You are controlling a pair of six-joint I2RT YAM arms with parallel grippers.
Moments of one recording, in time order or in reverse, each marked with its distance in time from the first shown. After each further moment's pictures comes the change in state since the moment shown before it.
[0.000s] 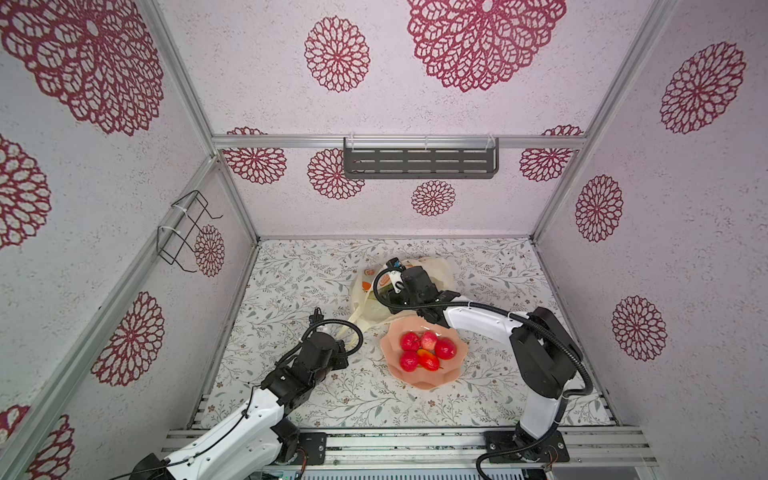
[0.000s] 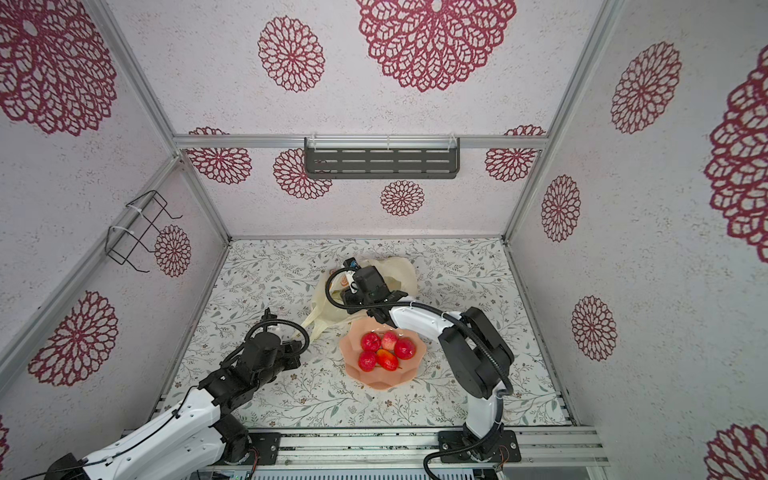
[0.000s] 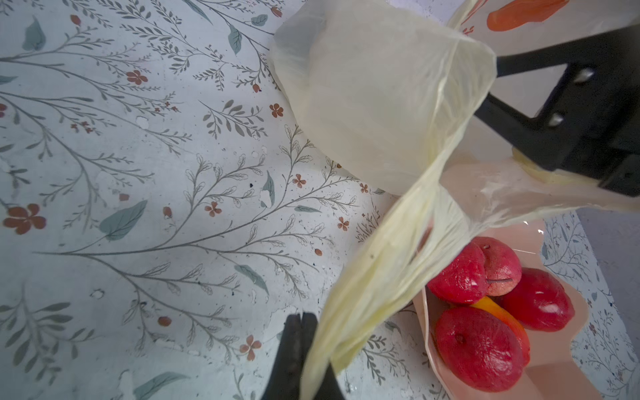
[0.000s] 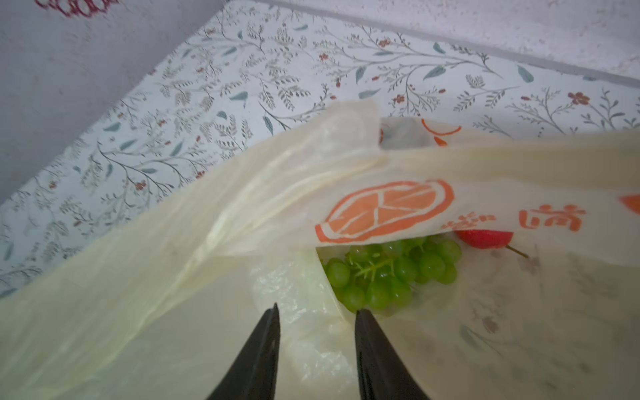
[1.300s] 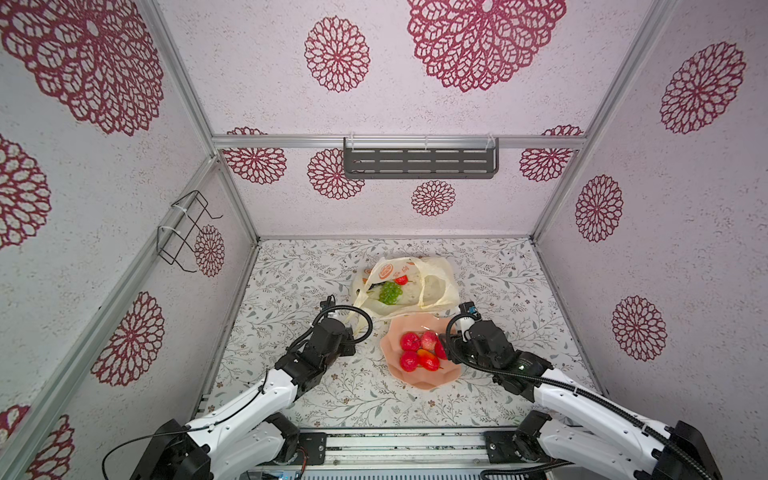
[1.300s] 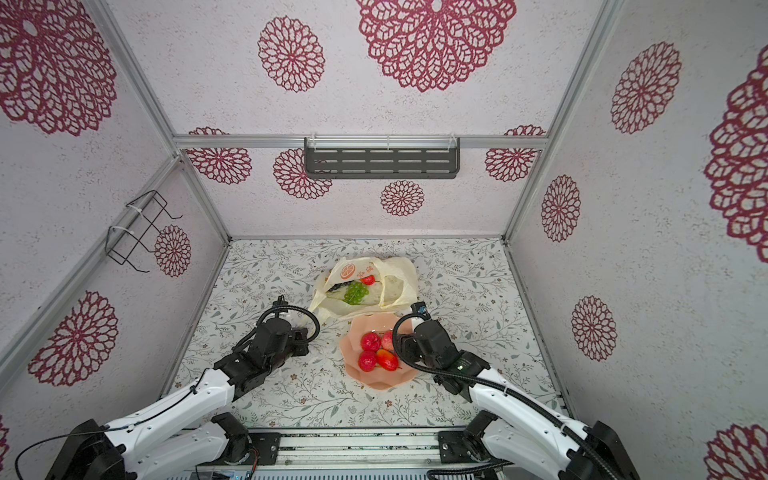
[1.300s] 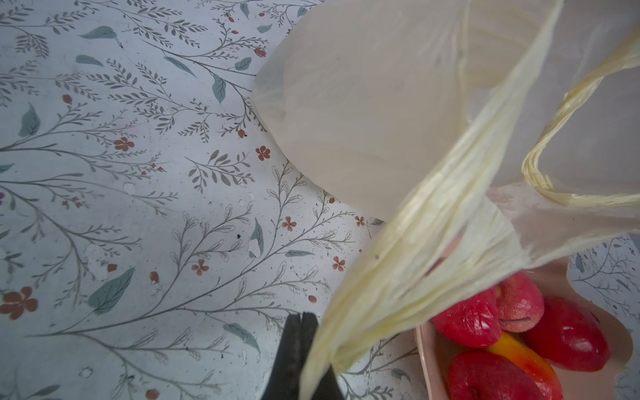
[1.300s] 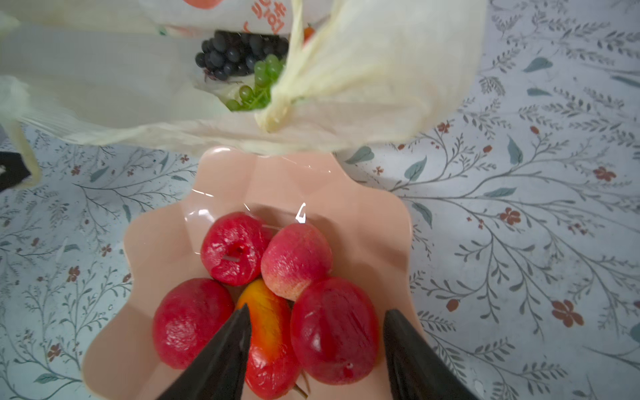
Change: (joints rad) left arm 0.002 0.194 0.099 0.114 -0.050 0.115; right arm -0.006 -0.928 -0.687 -0.216 0.176 0.202
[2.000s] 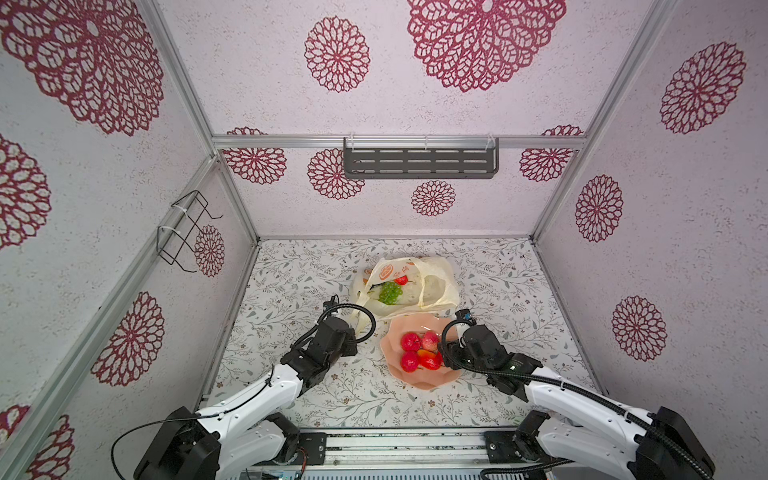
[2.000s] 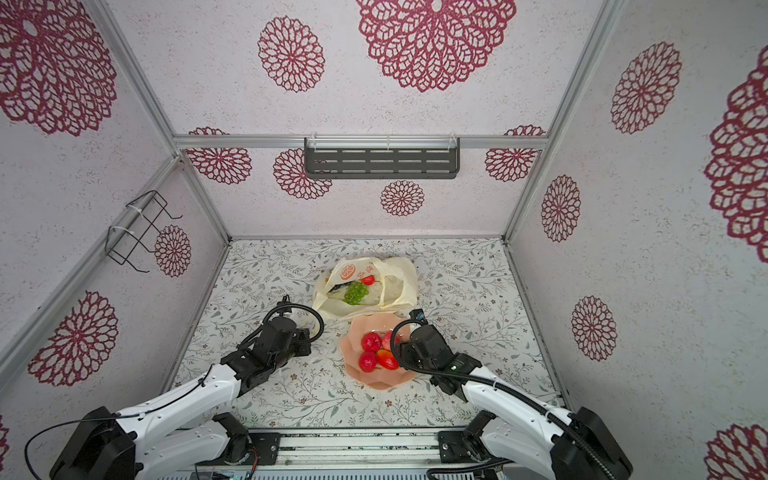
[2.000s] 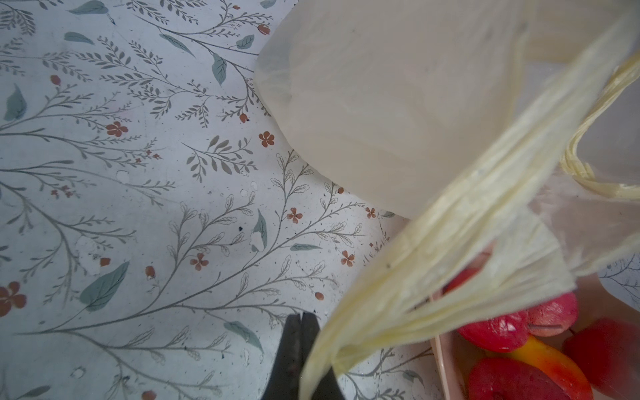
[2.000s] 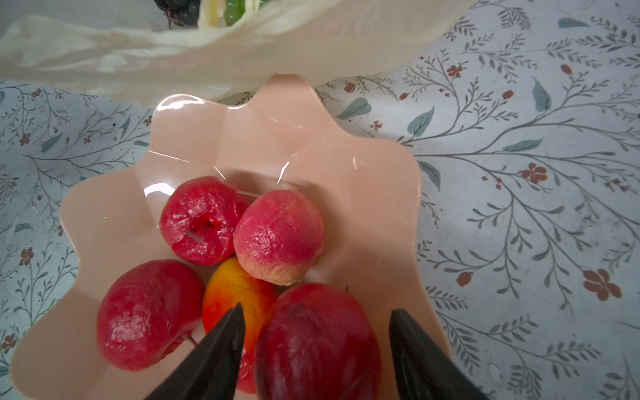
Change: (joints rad) left arm 0.000 0.092 0.019 0.011 0.002 -0.004; right arm 0.000 0.081 -0.088 0.034 -0.003 0.048
